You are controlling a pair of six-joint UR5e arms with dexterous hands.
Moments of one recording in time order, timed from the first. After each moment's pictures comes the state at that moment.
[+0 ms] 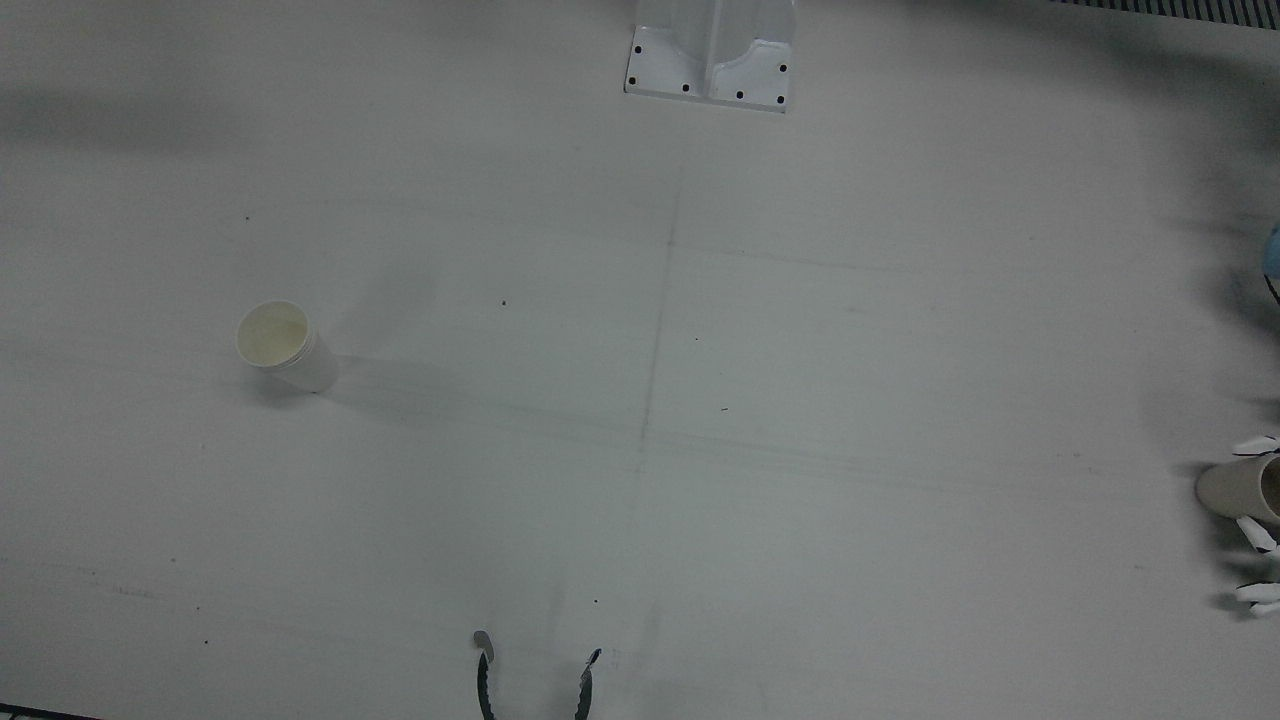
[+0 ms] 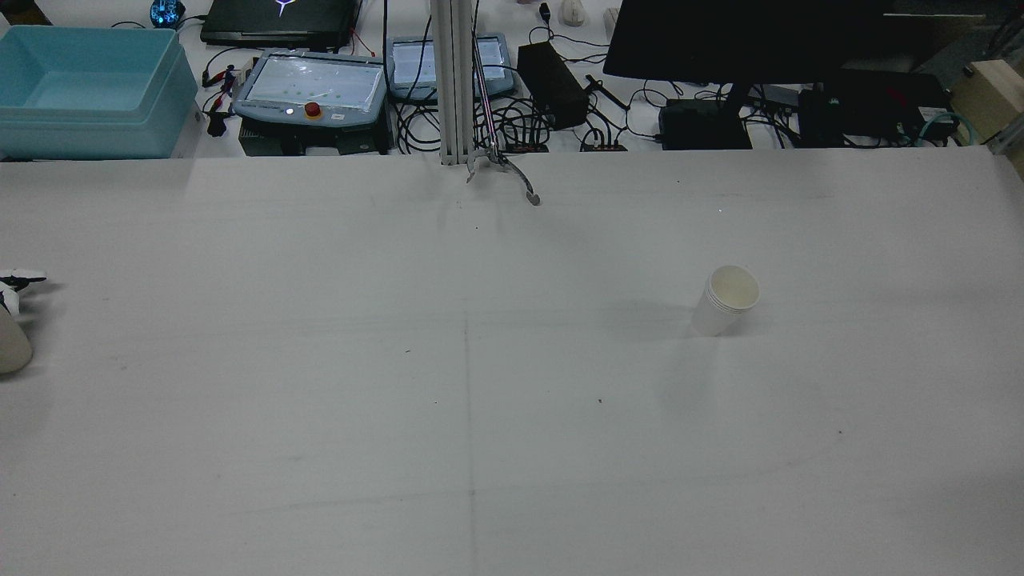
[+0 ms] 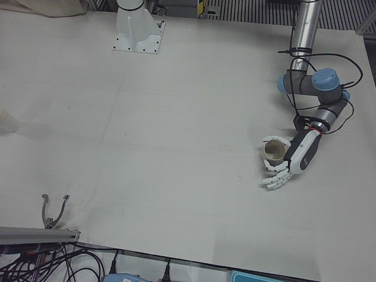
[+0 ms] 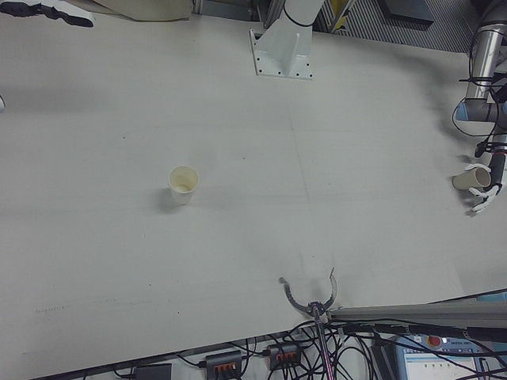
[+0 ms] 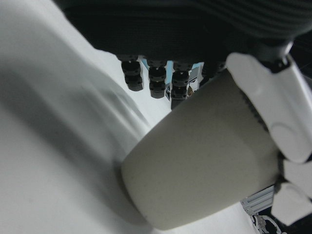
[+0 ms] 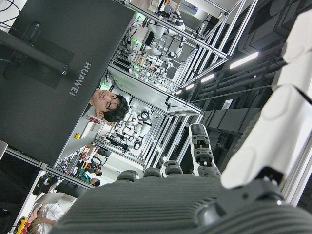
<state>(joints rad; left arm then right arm) -1.08 -1.58 -1.12 -0.64 1.59 0.64 1.40 -1.59 2.17 -3.61 -1.36 -0.45</state>
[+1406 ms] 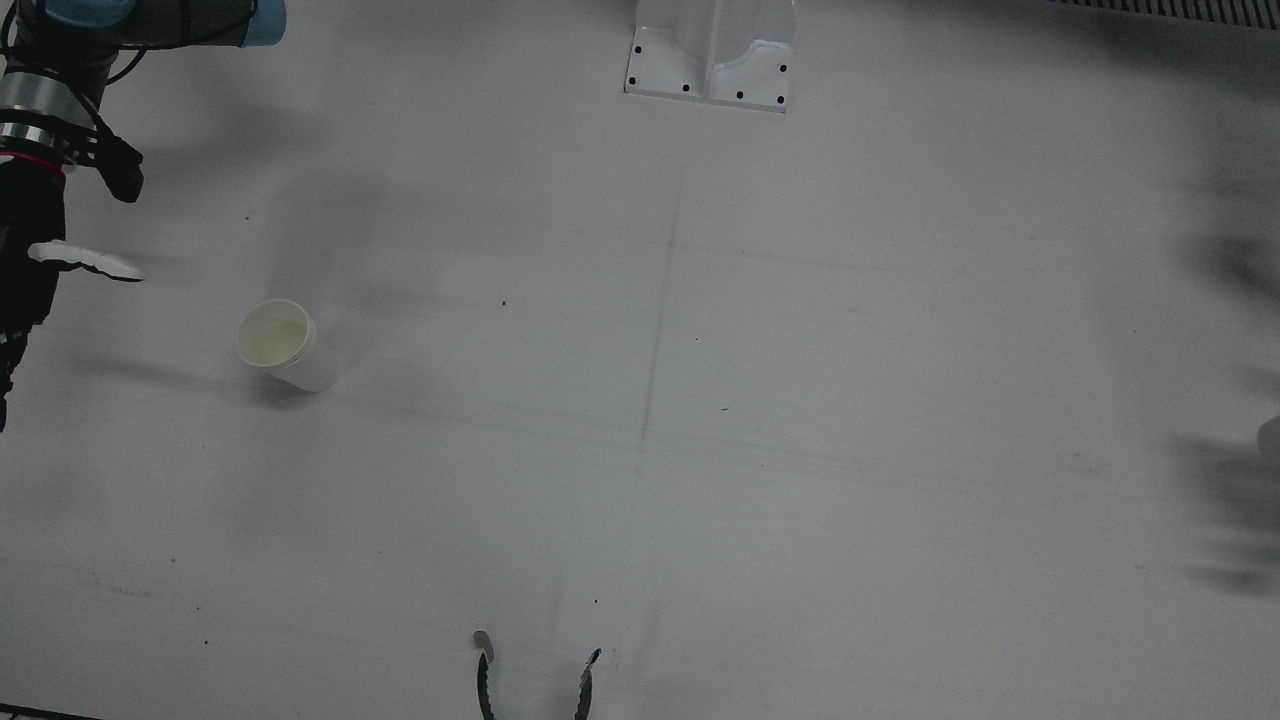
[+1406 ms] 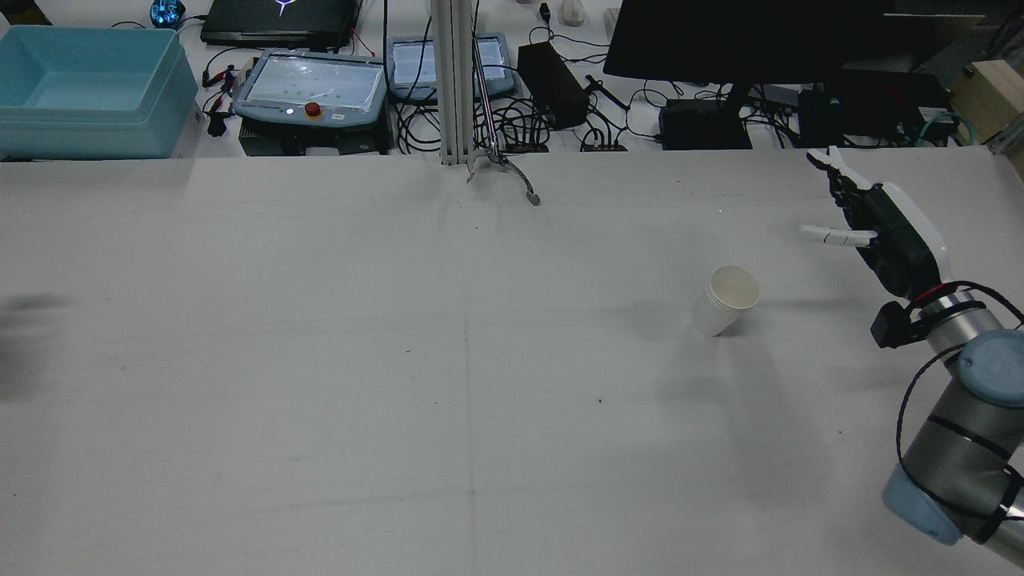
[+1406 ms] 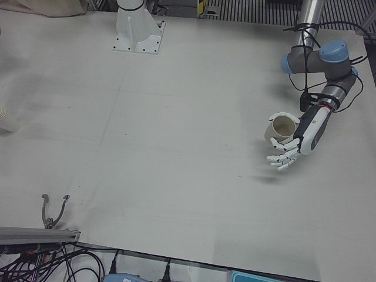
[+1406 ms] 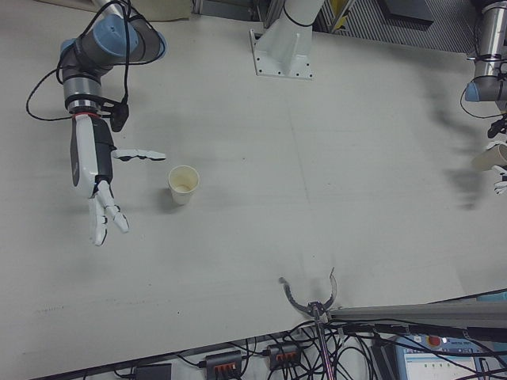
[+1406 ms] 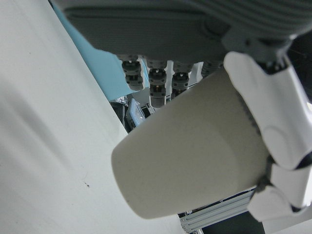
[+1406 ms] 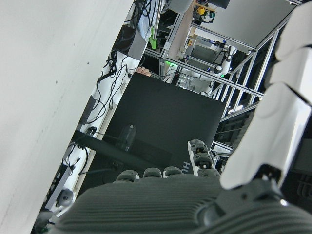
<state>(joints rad) -1.14 -1.40 -1.44 -0.58 1.57 0.50 0.85 -1.55 1.75 -3.26 -0.98 -0.41</state>
